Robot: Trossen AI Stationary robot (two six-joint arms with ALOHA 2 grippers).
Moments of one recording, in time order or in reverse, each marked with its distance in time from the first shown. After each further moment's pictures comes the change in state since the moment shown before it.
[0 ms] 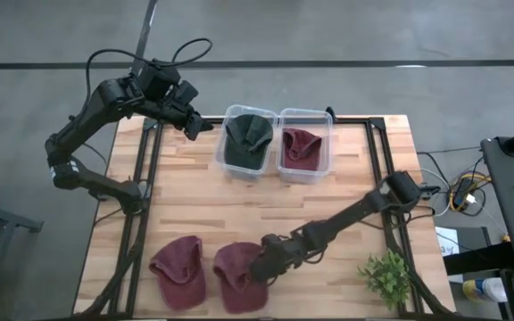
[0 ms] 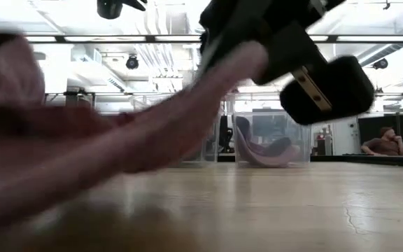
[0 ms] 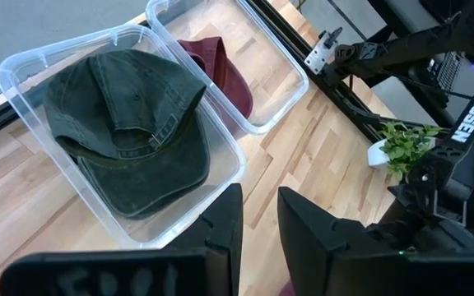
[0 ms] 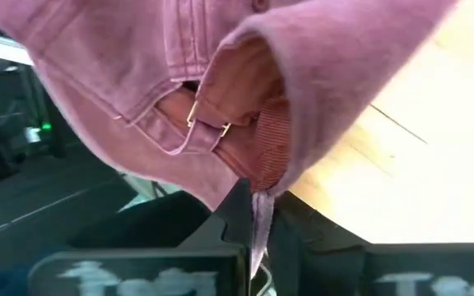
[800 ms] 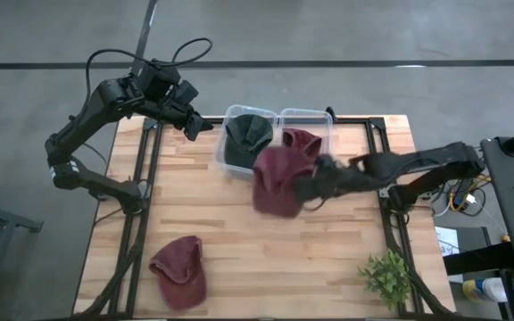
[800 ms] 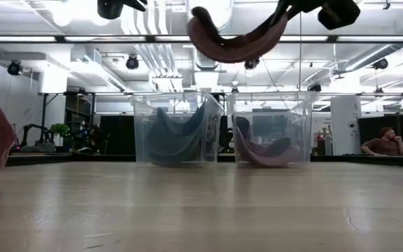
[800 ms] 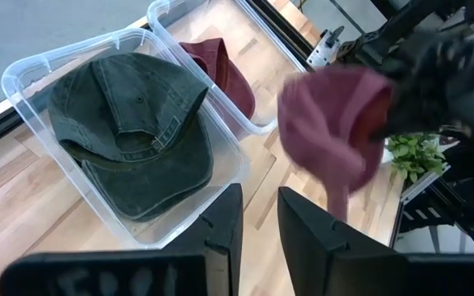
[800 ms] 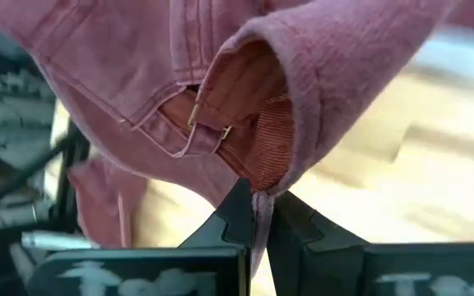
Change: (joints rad) left arm 0.000 0.000 0.000 0.000 -0.007 0.019; right arm -0.248 -0.655 0.000 -0.769 0.383 -0.170
